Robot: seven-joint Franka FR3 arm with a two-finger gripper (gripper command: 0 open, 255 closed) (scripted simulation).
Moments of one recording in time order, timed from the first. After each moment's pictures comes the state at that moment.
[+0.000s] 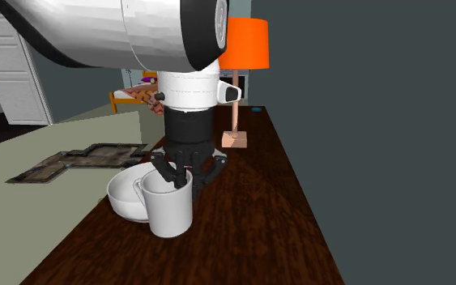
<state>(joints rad) 0.02 -0.19 -0.10 -2.30 0.06 2.11 -0.09</state>
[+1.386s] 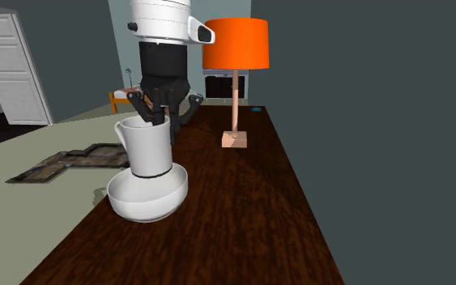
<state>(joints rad) 0.06 -0.07 -0.05 -1.93 0.07 1.87 0.01</state>
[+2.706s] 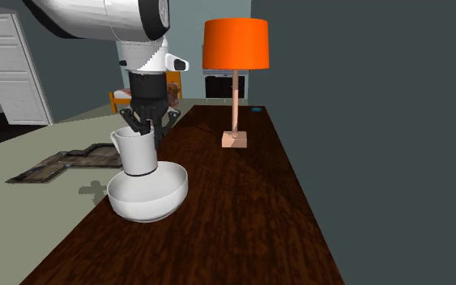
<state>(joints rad) 0.11 0.24 -0.01 -1.67 0.07 1.93 0.10</state>
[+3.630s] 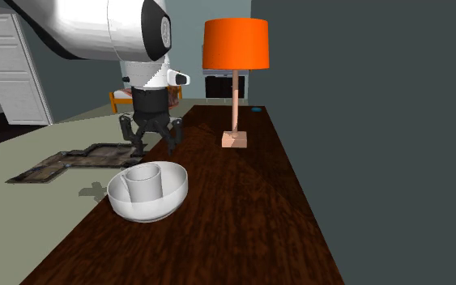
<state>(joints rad) 0.11 0.26 -0.01 -1.72 0.08 2.00 0.09</state>
